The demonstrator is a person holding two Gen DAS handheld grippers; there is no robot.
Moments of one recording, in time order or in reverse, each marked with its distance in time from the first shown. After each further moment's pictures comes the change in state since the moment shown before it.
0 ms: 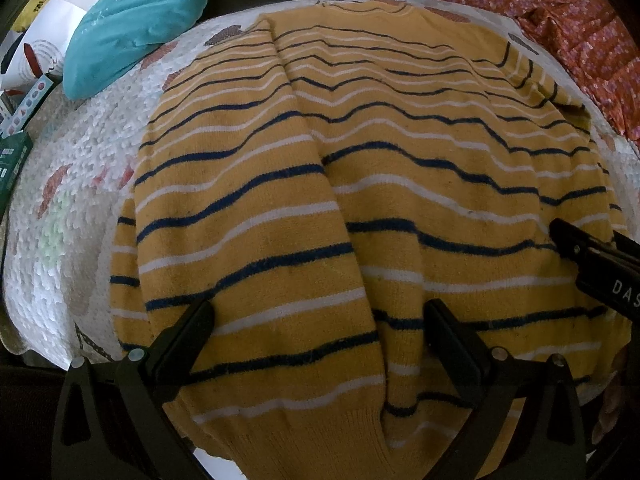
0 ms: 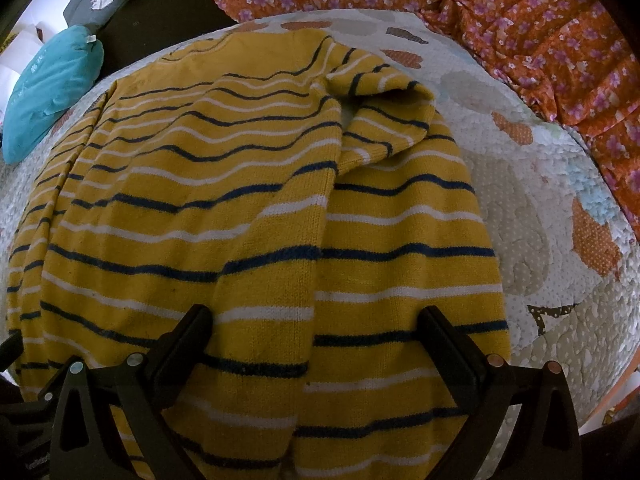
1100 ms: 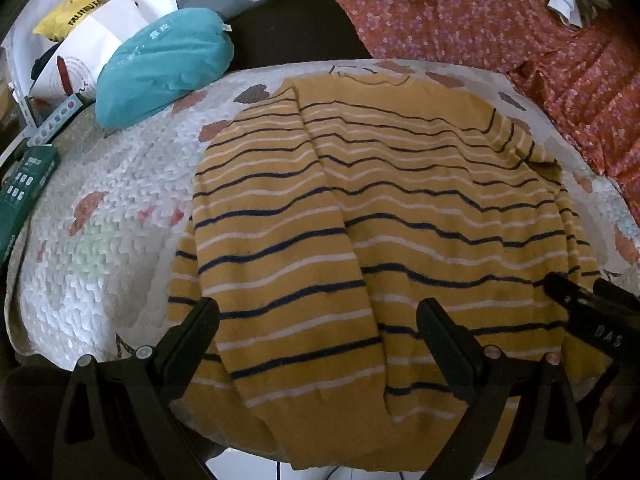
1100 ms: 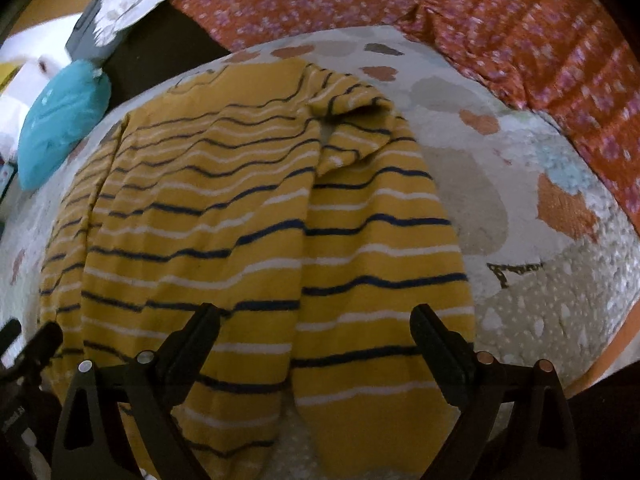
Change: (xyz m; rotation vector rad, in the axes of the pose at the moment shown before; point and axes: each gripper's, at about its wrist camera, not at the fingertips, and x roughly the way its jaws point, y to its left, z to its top) left arm -0.060 0.018 -0.008 -0.041 -0.202 -0.008; right arm -0.044 -0.004 -0.023 0.041 -0.068 0.025
